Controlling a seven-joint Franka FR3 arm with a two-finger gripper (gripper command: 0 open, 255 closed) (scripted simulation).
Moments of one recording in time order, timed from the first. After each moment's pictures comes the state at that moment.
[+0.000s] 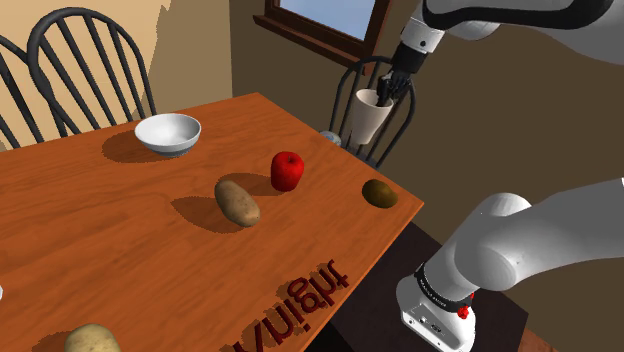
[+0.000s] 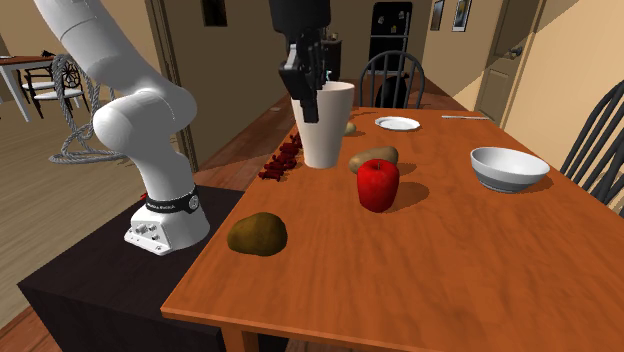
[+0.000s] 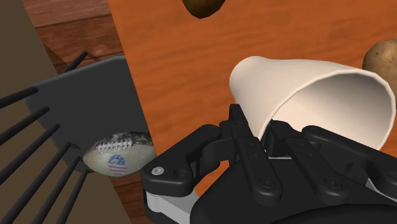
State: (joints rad) arm 0.05 -0.52 -0.33 -2.25 -0.01 1.81 -0.15
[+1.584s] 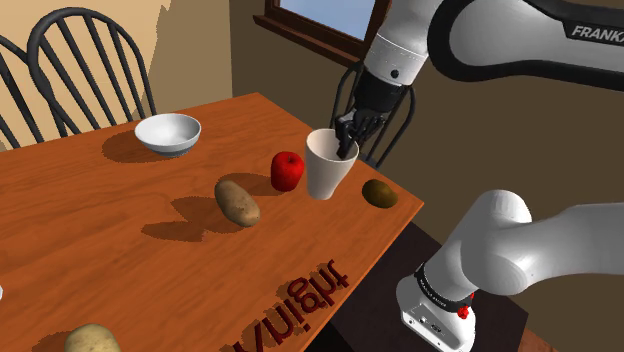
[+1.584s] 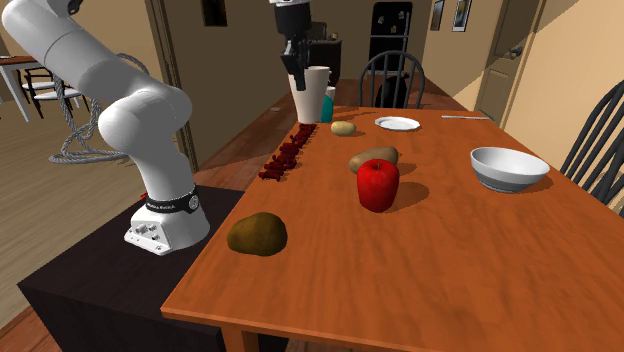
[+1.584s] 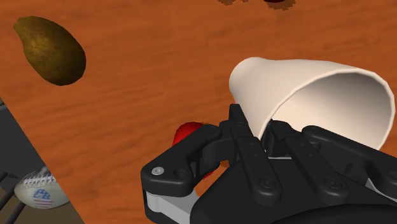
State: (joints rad) arm 0.20 -0.80 0.13 -2.49 0.19 1.81 0.36
